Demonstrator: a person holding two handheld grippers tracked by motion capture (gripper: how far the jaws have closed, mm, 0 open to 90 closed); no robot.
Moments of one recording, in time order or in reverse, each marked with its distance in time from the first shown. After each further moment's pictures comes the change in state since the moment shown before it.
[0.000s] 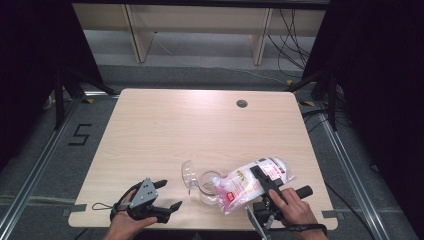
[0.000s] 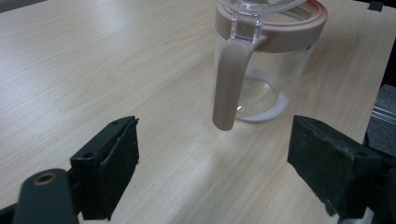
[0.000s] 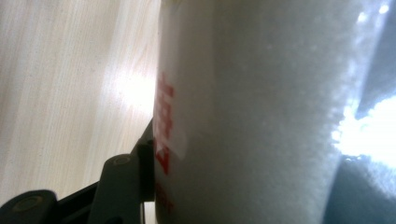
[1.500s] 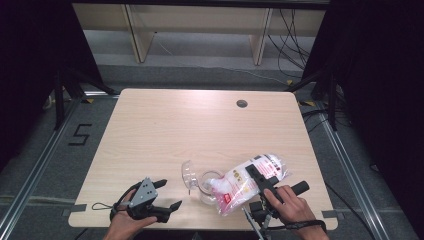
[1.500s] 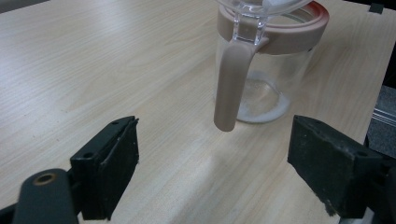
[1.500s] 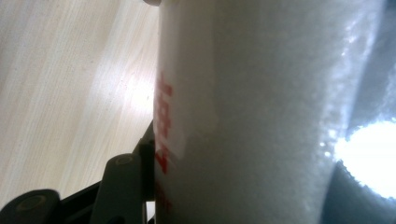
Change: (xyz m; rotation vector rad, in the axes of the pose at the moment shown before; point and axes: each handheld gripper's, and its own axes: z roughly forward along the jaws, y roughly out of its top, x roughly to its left) left arm 0.000 0.000 0.000 -0.001 0.002 -0.007; right arm -0.007 0.005 0.006 -0.044 -0.026 -0.150
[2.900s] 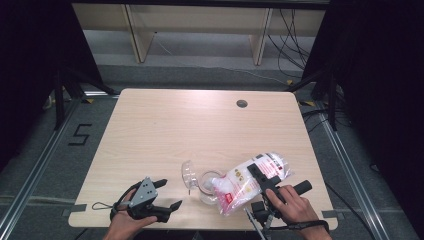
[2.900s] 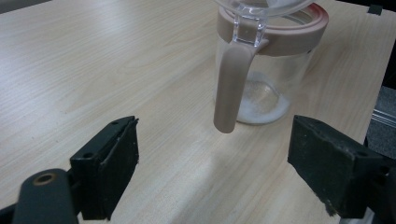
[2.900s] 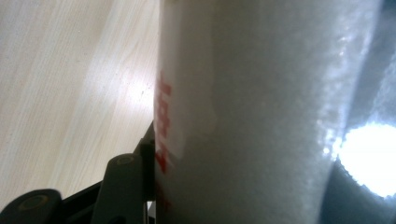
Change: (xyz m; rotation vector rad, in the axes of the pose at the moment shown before) left arm 0.001 0.001 0.001 -0.002 -0.011 0.001; right arm -0.005 -0.004 -0.004 0.008 -0.004 -0.046
